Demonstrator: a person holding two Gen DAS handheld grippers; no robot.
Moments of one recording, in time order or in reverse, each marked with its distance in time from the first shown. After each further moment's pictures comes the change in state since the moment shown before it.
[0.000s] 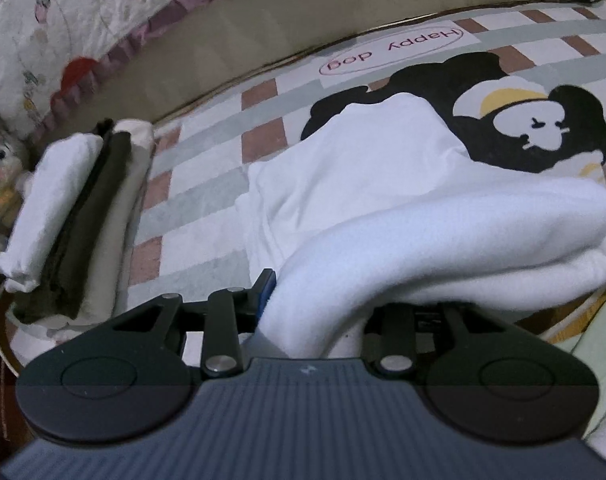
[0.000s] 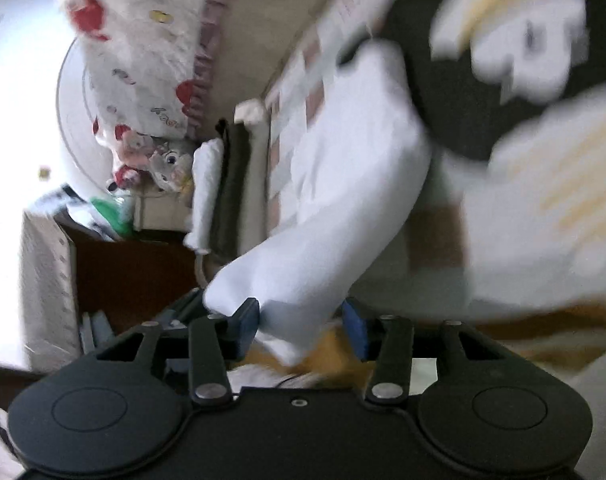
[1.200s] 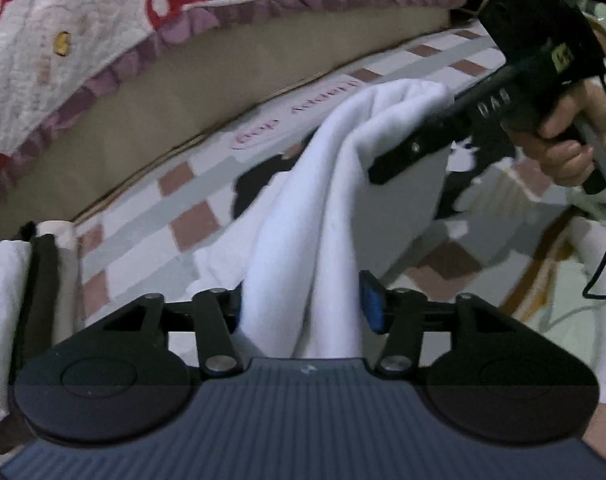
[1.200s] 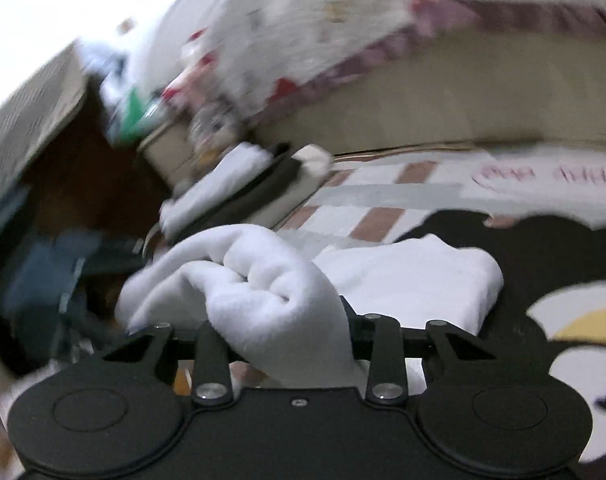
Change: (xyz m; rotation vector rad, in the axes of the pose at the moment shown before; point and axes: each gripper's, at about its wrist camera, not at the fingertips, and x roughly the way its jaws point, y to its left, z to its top) left arm 0.001 0.041 -0.001 0.223 -0.257 -0.246; right arm 0.089 0.040 0.060 -0.588 -0.110 -0.018
